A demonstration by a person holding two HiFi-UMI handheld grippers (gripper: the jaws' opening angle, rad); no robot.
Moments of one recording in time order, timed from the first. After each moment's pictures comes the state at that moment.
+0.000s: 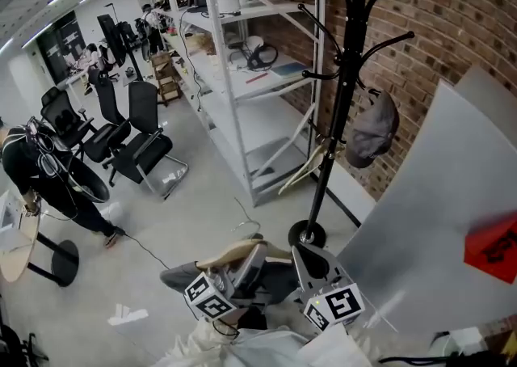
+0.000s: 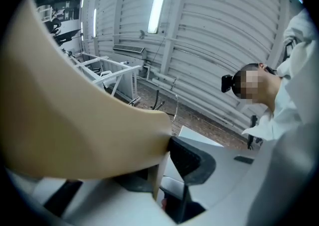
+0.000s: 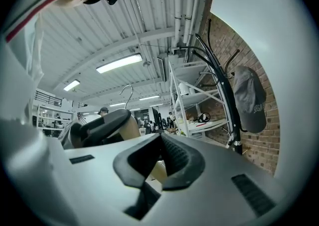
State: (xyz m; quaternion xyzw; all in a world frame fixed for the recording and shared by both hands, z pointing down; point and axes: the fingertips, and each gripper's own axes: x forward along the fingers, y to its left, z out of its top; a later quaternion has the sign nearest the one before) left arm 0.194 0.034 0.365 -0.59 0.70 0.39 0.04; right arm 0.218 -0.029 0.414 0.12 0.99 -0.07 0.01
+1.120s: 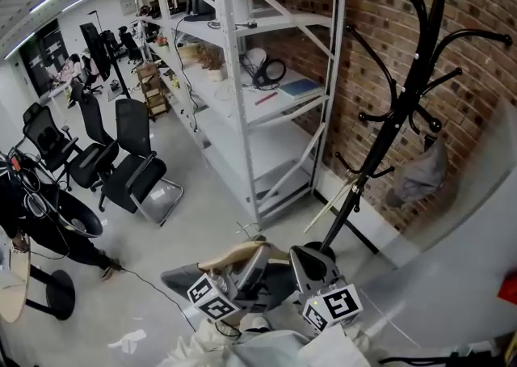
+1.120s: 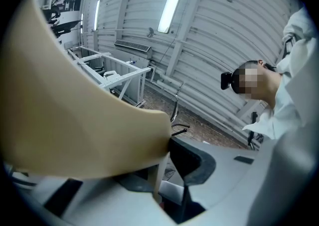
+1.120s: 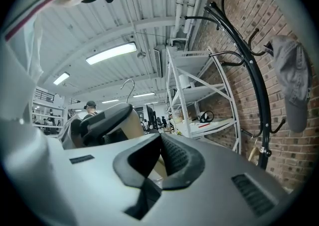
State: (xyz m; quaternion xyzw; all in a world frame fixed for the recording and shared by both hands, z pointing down) left arm -0.033 0.073 0.361 -0.62 0.68 0.39 0.04; right arm -0.009 0.018 0.420 0.09 0.99 -0.06 0.00
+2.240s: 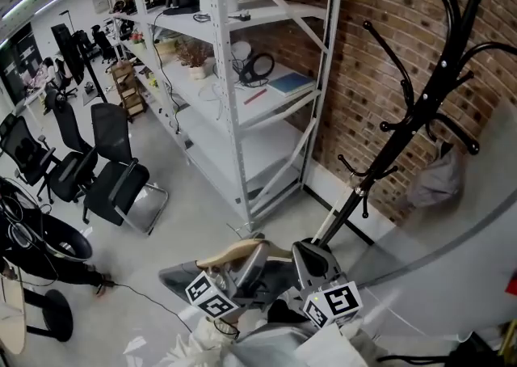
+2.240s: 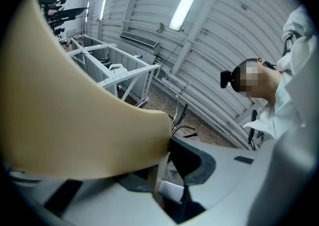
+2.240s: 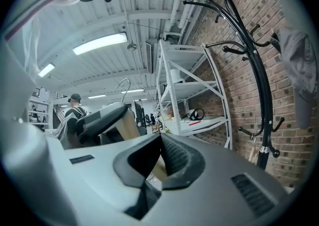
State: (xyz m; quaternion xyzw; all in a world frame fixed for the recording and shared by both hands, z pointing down) left arm -0.133 0.074 0.379 -0.65 0.65 0.40 0.01; right arm -0.099 0.013 0.438 0.02 1.00 -0.06 -0.02
